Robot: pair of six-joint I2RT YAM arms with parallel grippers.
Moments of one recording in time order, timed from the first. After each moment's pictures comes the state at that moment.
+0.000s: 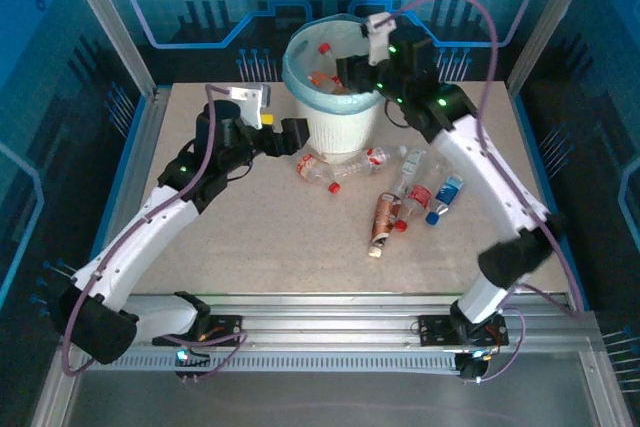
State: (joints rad) left arm -0.44 1.22 1.20 -0.29 0.13 -0.41; right arm 0.51 1.61 1.87 -0.55 0.06 0.12
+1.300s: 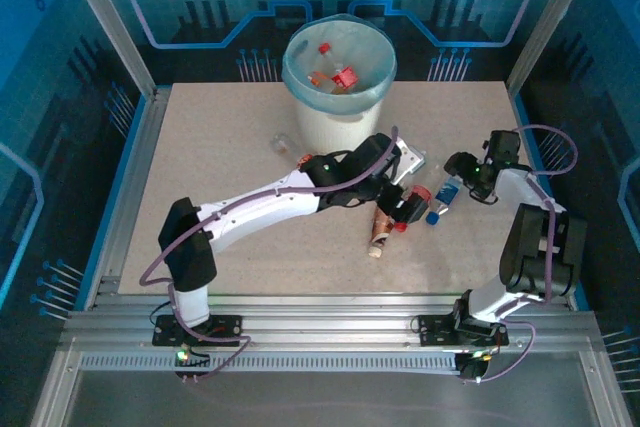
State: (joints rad) left arm -0.98 1.84 1.70 -0.57 0.12 -0.21; right arm -0.24 1.56 0.94 -0.38 -0.23 0.46
